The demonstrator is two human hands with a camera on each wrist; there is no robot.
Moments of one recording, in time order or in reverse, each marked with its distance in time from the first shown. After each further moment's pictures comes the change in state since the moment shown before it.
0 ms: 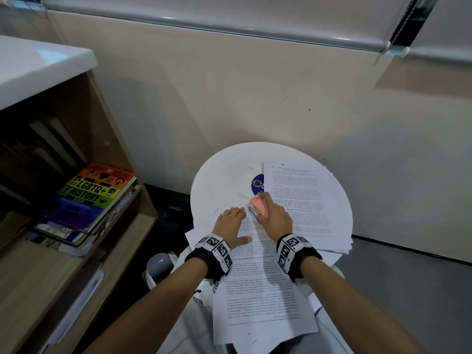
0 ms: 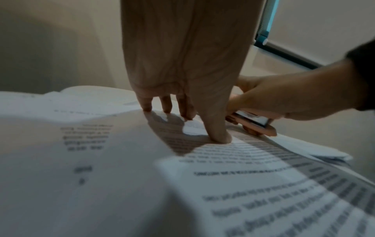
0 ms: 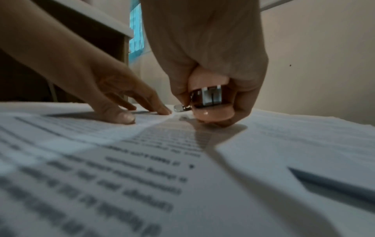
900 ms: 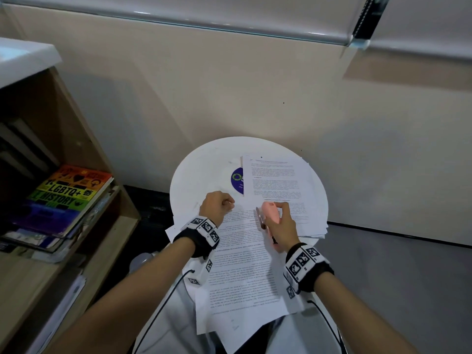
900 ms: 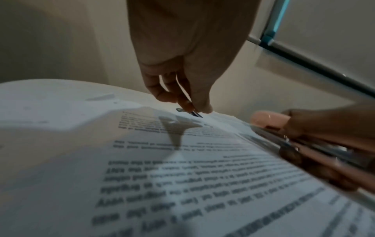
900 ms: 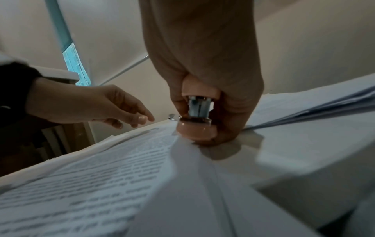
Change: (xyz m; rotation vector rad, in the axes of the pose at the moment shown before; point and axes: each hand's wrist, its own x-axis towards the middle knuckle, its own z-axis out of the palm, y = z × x) left_hand 0.025 0.028 -0.024 -0.413 0.200 -0.173; right_hand -0.049 0.060 -0.015 0.682 0.105 0.331
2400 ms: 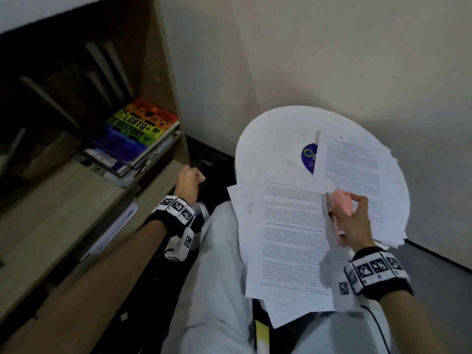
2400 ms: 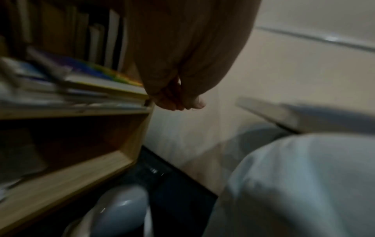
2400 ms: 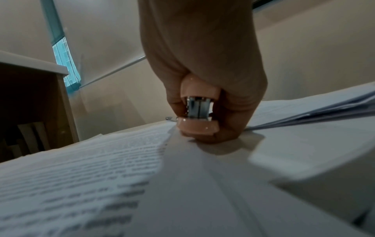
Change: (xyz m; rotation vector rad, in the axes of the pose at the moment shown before) left_hand -0.076 -0.170 -0.099 0.012 0.248 -0.414; right_hand -0.011 -0.014 0.000 -0.120 -0.009 0.079
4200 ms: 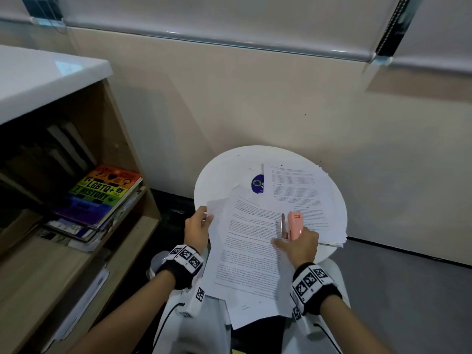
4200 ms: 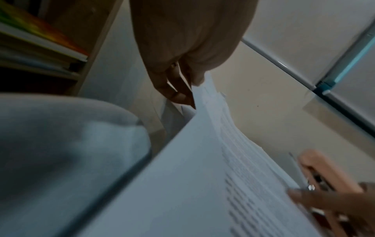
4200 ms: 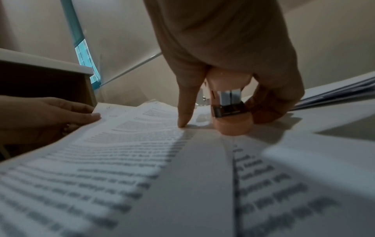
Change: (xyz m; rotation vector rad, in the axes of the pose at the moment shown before) left_hand -0.066 0.100 0.048 -0.446 0.005 0.262; right_hand -0.032 0.007 0.016 -0.143 0.235 0.039
